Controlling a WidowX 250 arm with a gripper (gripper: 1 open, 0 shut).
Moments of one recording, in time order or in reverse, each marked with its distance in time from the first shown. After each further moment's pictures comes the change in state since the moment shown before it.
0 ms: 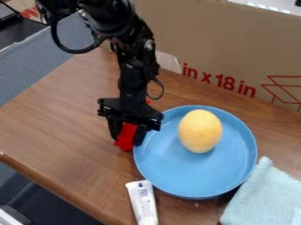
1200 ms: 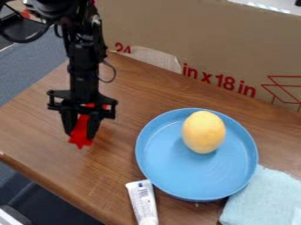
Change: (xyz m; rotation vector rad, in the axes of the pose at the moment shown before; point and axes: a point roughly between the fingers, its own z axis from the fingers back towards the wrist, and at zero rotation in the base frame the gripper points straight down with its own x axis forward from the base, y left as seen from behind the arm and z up) arm -0.023 0.037 0.020 -0.063 0.150 0.072
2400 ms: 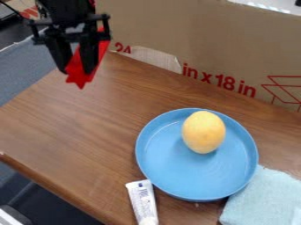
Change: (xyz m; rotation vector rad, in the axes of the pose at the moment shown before) arm -0.027 0.010 0.103 -0.211 -0.106 -0.024
